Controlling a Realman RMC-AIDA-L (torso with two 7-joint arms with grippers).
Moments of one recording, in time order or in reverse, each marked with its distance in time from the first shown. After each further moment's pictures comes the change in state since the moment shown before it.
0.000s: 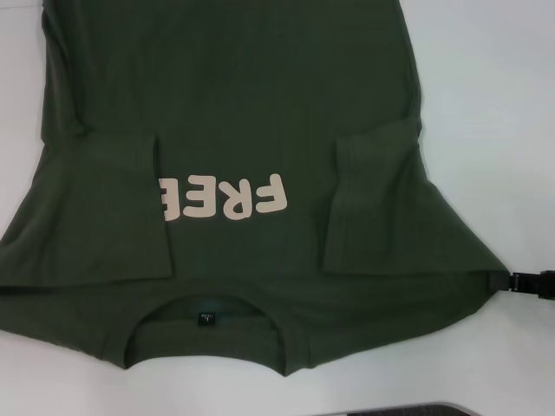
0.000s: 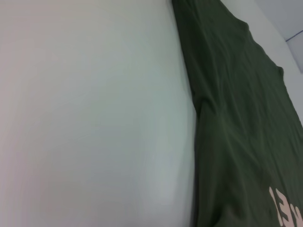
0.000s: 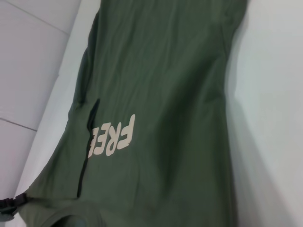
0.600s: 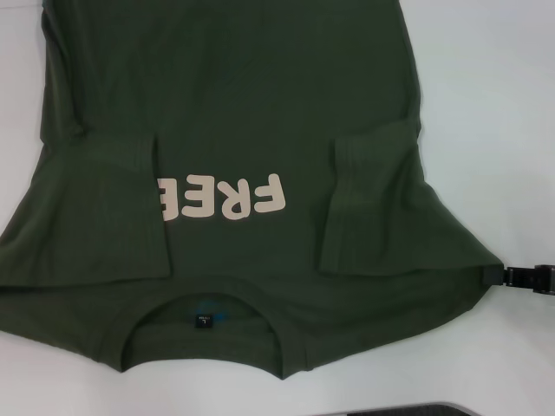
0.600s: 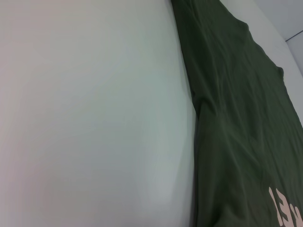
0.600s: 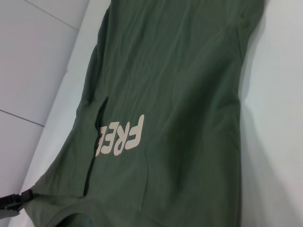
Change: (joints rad) left arm 0.001 0.005 -0.001 -0.001 0.001 0.003 -0.002; right arm 0.021 -0.001 -0.005 0.000 -0.002 -0.011 -0.005
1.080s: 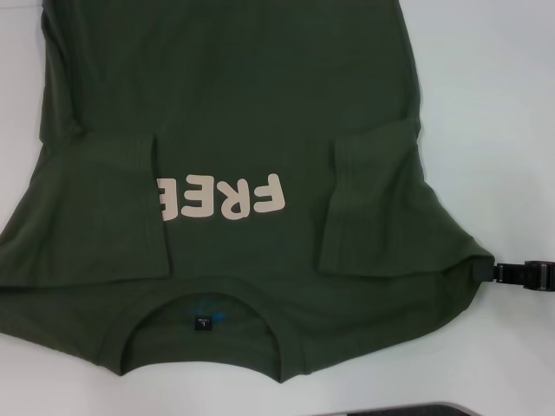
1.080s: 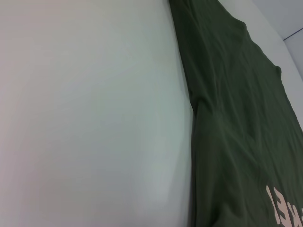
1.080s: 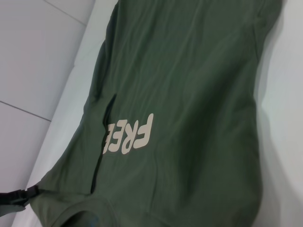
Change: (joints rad) left arm 0.001 0.005 0.000 -0.005 0.000 0.007 0.004; right arm 0.022 0.006 -0.014 0.000 0.000 -0.006 0.000
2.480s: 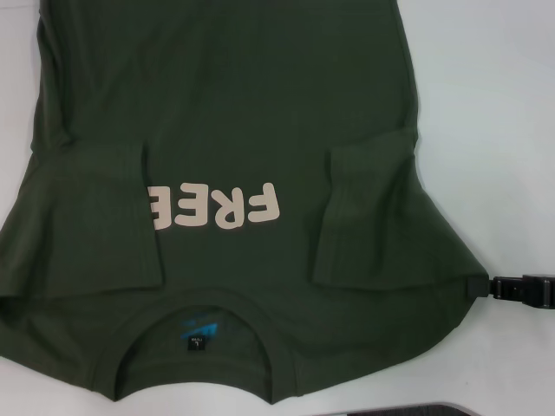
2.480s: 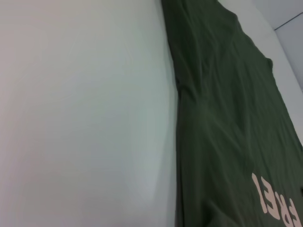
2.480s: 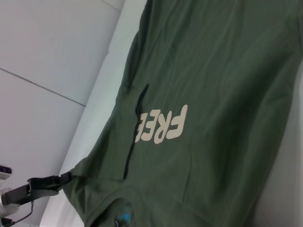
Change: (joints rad) left arm 0.015 0.017 -0.013 -0.011 0.021 0.054 0.025; right arm -0.011 0.004 -0.008 -0.001 0.002 -0.094 -0.038
